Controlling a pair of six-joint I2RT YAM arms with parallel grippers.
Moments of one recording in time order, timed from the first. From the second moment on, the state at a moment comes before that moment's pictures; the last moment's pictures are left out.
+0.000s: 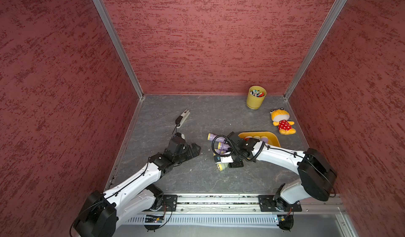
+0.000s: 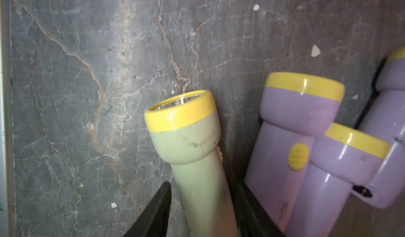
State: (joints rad) left arm -0.57 0.97 0.47 -0.27 0.11 -0.91; right arm 0.81 1.53 0.89 -0.63 -0.17 -0.91
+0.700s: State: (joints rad) left arm -0.57 1.02 0.48 -0.26 0.10 -0.91; right arm 0.81 1.60 0.87 -0.59 -0.17 -0.91
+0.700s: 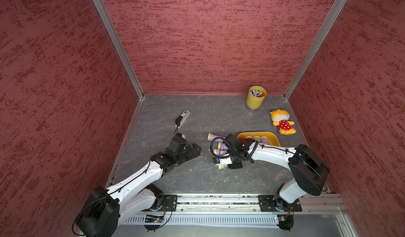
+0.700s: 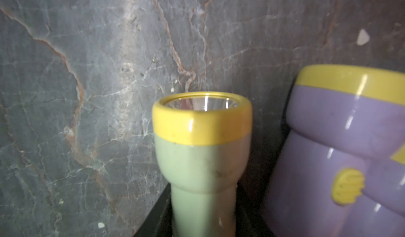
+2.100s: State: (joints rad) left arm -0.63 1.25 0.66 -0.13 0.22 -0.79; right arm 0.43 1.21 0.69 -0.43 -0.11 0.54
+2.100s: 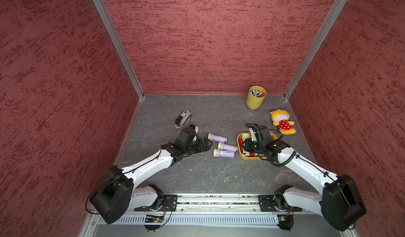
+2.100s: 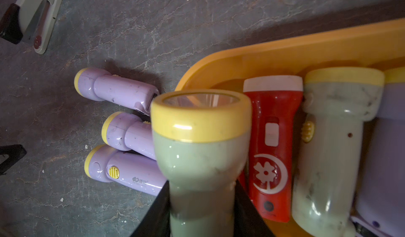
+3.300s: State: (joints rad) left arm -0.67 1.26 0.66 -0.08 0.24 -0.77; right arm 0.38 1.27 0.73 -0.46 -0.18 0.51
